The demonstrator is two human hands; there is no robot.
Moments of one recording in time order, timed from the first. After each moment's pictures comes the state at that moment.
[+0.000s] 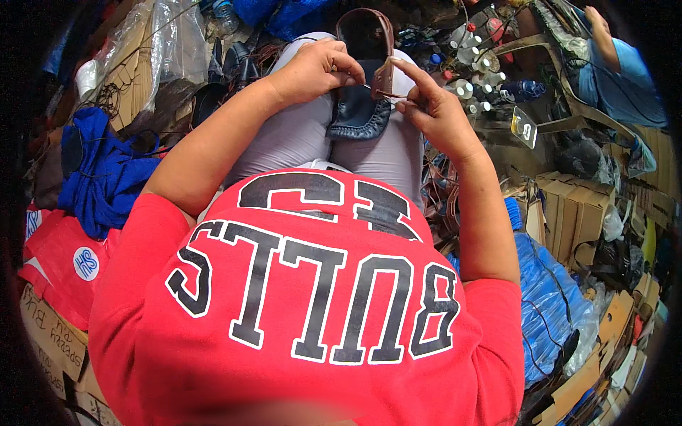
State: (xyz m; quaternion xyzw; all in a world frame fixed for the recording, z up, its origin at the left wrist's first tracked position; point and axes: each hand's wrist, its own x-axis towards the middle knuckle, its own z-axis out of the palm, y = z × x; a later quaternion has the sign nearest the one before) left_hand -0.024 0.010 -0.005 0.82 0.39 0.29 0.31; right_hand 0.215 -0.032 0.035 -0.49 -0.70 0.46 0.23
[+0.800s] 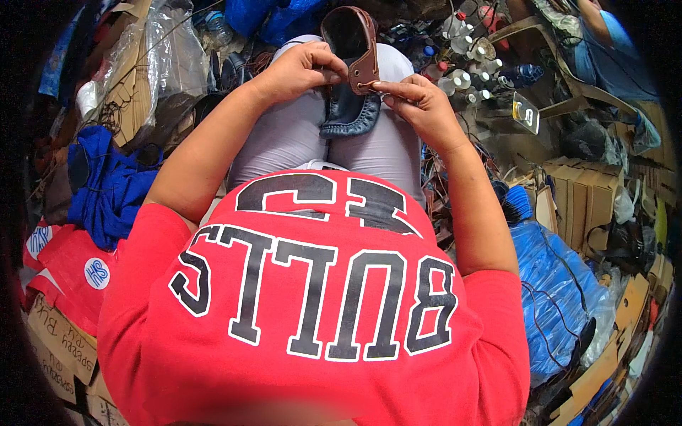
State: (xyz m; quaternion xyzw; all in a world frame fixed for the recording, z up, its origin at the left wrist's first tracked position) left_hand -0.032 0.017 -0.004 0.76 0.35 0.27 0.48; right_hand 0.218 -0.038 0.013 -0.51 -0.69 0.44 0.27
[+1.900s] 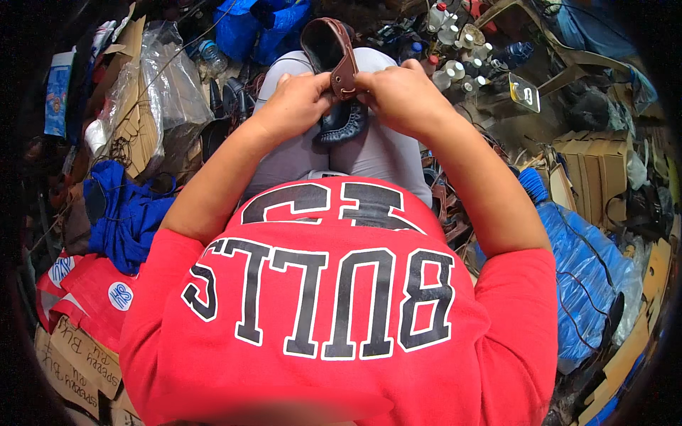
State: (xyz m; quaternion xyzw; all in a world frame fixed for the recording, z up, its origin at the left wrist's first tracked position) left_hand -0.012 -0.013 0.023 0.84 0.45 0.15 0.26; right_hand 0.192 -0.032 0.053 -0.47 -0.87 0.11 0.07
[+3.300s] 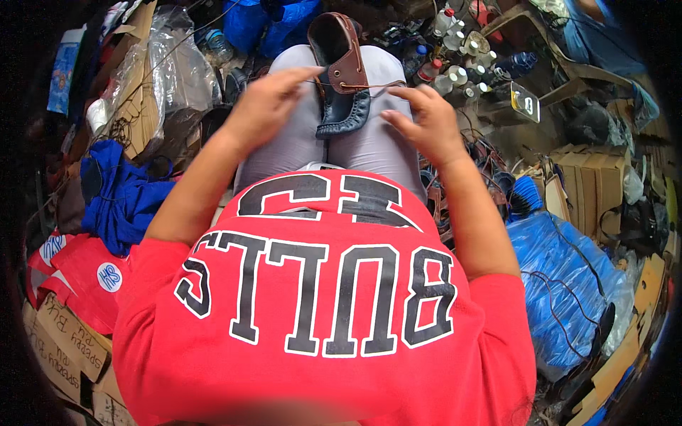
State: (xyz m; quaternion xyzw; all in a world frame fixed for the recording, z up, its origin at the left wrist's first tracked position) left_hand -0.051 -0.044 0.032 0.82 0.41 0.30 0.24; right_hand 0.226 -0.071 0.023 -0.57 -0.75 0.24 0.26
